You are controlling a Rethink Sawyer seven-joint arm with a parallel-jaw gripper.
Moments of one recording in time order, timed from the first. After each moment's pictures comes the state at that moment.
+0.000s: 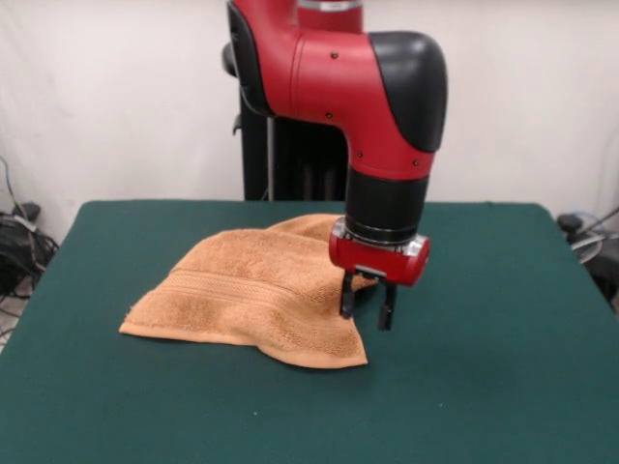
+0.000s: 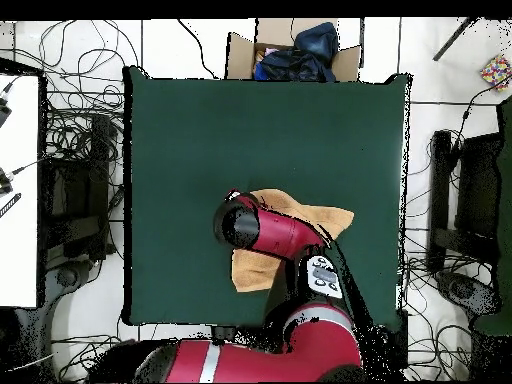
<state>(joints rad) -0.17 -0.49 -0.04 1.78 0.10 0.14 1.88</state>
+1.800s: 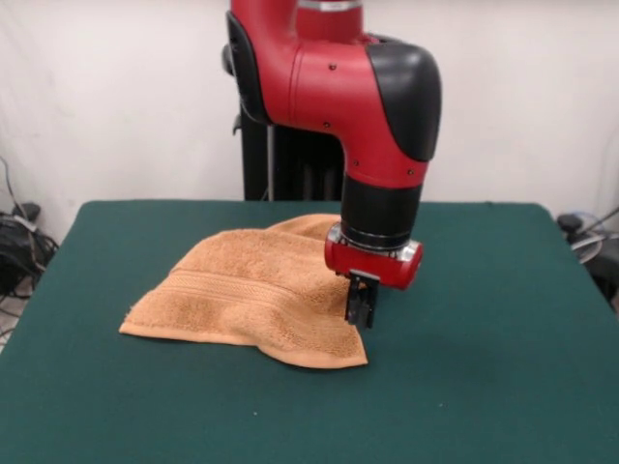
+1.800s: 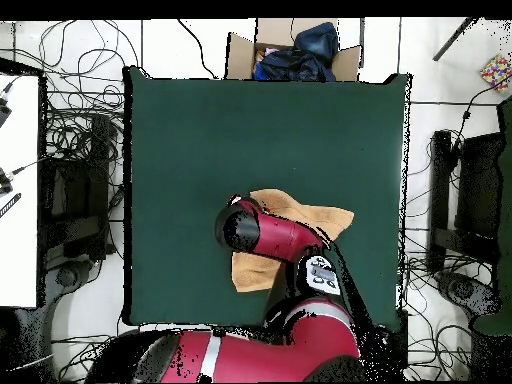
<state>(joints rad) -0.17 -0.46 -0.05 1.78 0.07 0.12 1.88</state>
